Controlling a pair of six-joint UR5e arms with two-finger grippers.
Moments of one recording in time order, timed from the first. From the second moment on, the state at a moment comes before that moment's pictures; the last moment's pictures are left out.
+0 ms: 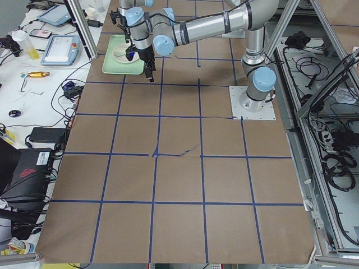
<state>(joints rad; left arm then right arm) -1.44 -1.89 -1.50 -1.48 1.76 0.12 1.75 -0.72 1.03 -2.07 -1.48 -0.12</state>
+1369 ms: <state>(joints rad) -1.39 -1.88 -1.56 -1.36 1.75 0.17 1.76 -0.66 1.03 -2.13 -1.44 -0.14</state>
